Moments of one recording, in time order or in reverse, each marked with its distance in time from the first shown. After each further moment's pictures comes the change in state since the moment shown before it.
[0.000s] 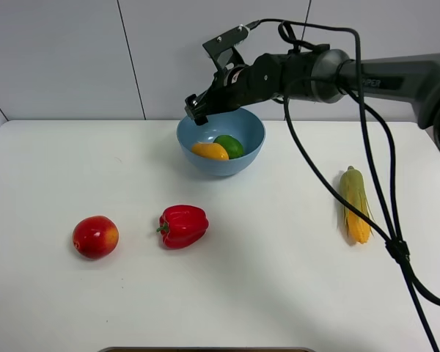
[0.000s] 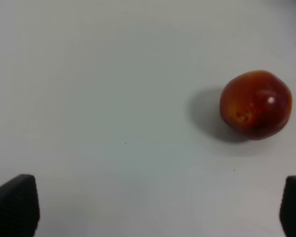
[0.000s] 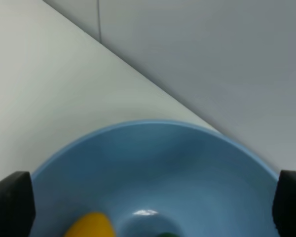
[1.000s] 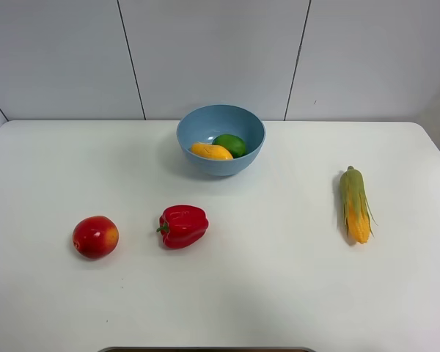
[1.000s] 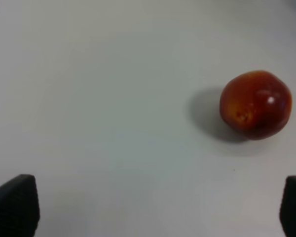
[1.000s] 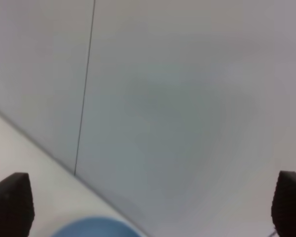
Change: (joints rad) left arm 0.000 0.000 0.000 0.000 0.000 0.000; right arm -0.011 -0.791 0.000 -0.169 0.379 0.079
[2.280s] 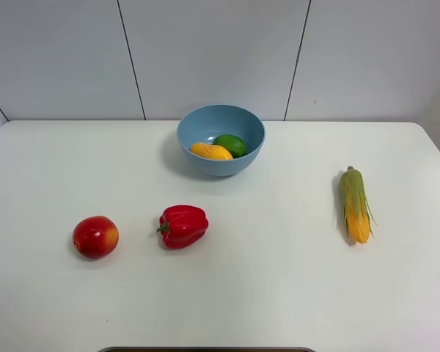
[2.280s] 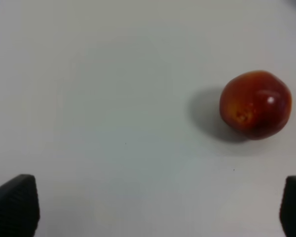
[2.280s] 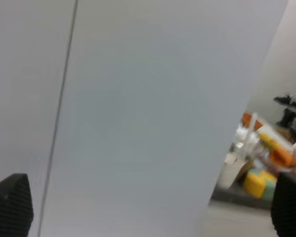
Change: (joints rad) left arm 0.000 0.000 0.000 0.000 0.000 0.000; right arm -0.414 -0.663 -0.003 -0.168 0.414 0.105
